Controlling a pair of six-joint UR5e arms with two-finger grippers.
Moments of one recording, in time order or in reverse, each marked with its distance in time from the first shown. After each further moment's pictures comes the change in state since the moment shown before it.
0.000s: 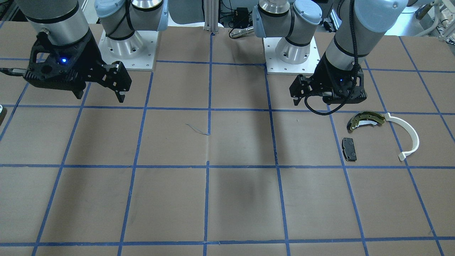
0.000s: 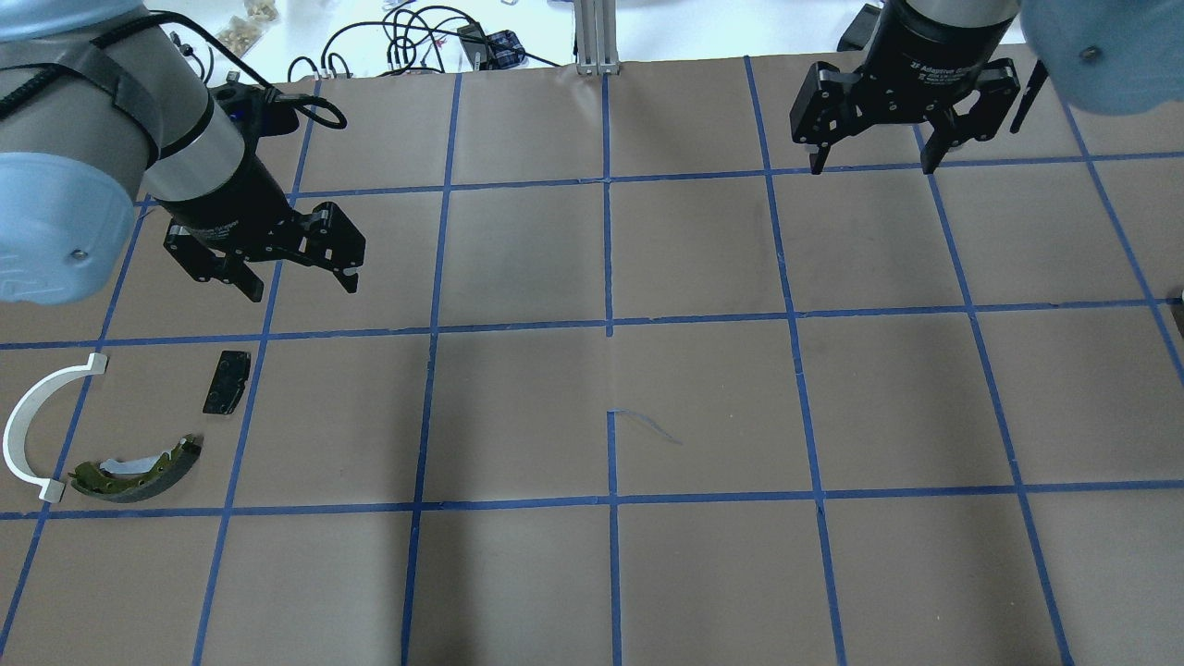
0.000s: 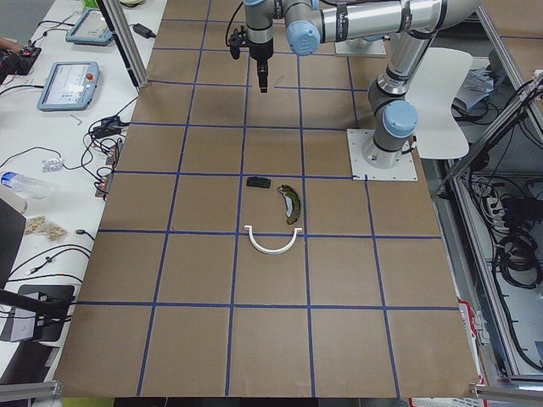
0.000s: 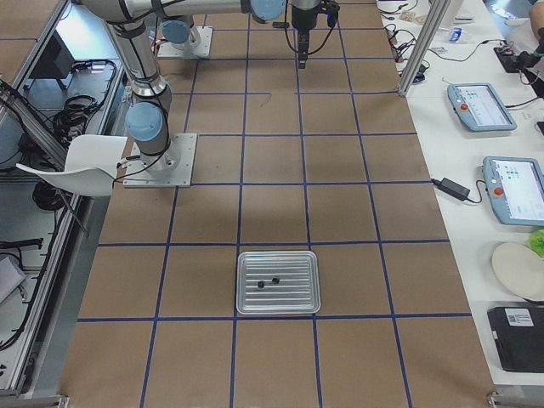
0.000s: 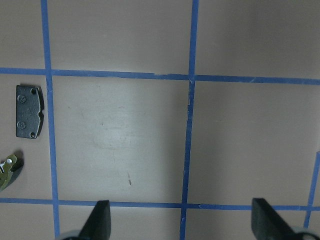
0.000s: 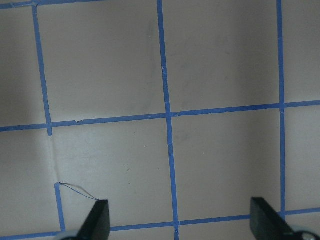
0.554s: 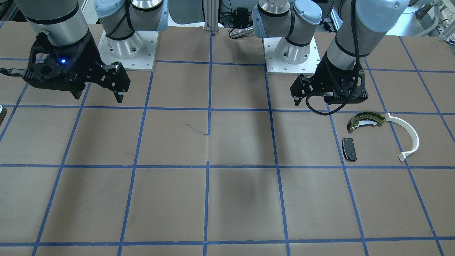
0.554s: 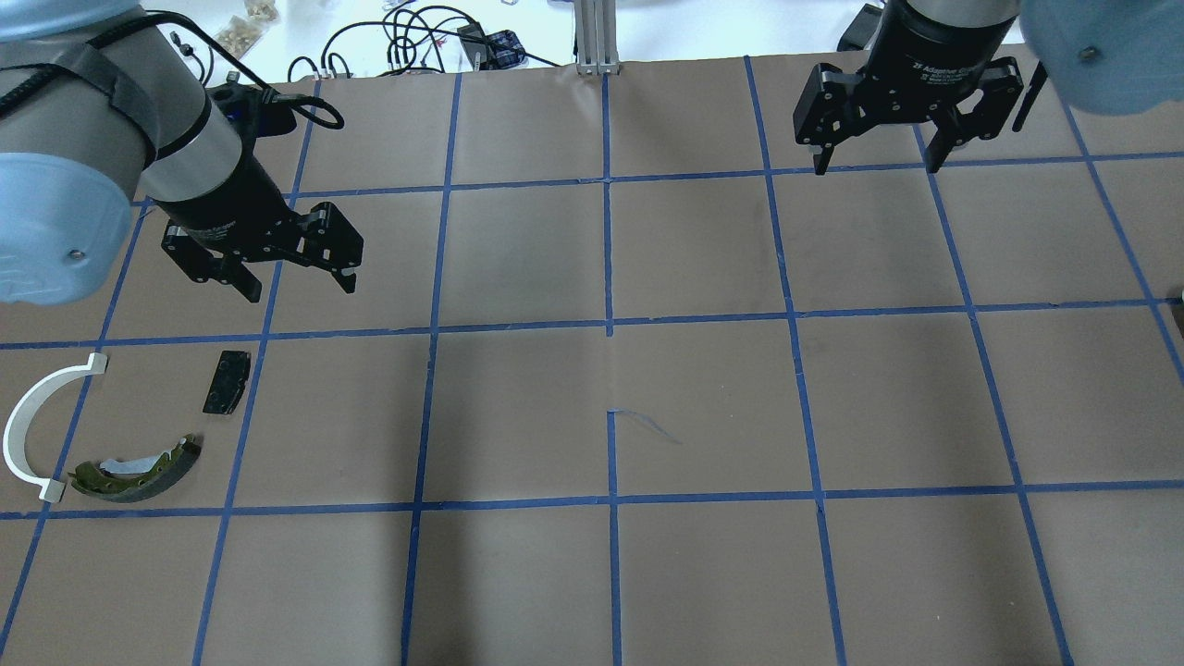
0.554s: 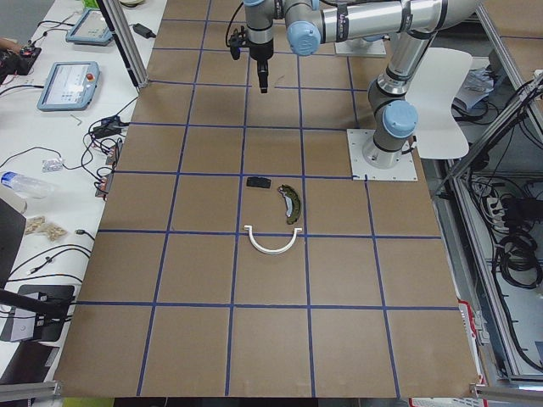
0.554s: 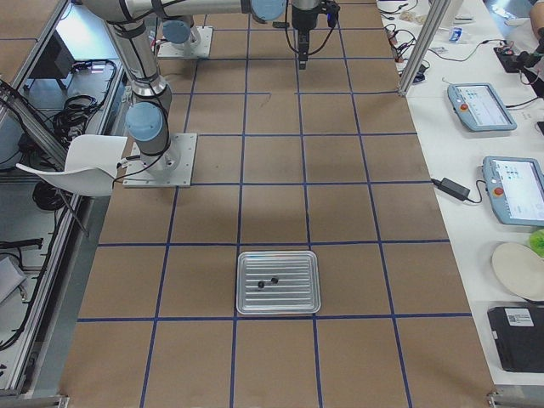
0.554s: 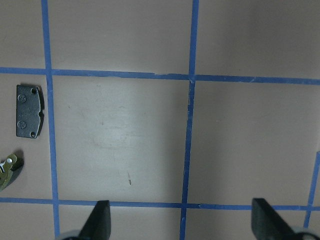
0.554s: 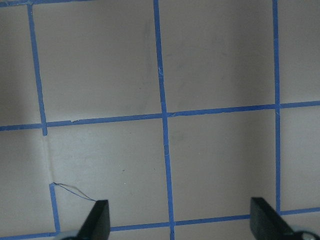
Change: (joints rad) left arm 0.005 0.002 -0.002 0.000 0.000 0.000; right arm 0.000 0.001 0.002 0.000 -0.014 -0.004
